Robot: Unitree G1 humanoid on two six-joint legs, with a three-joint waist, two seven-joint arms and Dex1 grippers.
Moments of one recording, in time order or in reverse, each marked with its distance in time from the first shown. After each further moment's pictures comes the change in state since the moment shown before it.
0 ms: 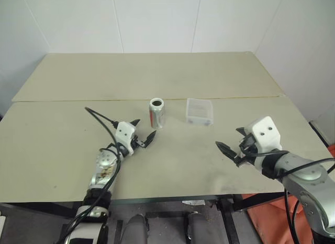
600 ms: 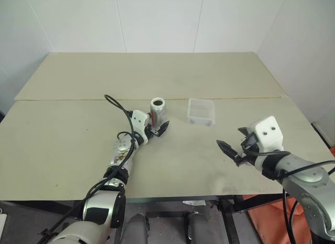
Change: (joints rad) left arm -0.424 -0.169 0.057 0.652 0.030 -0.175 0.001; right arm 0.008 0.041 -0.035 -0.040 0.031 0.039 -0.063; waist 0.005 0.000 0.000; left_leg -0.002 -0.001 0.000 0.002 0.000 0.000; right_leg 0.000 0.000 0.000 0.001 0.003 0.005
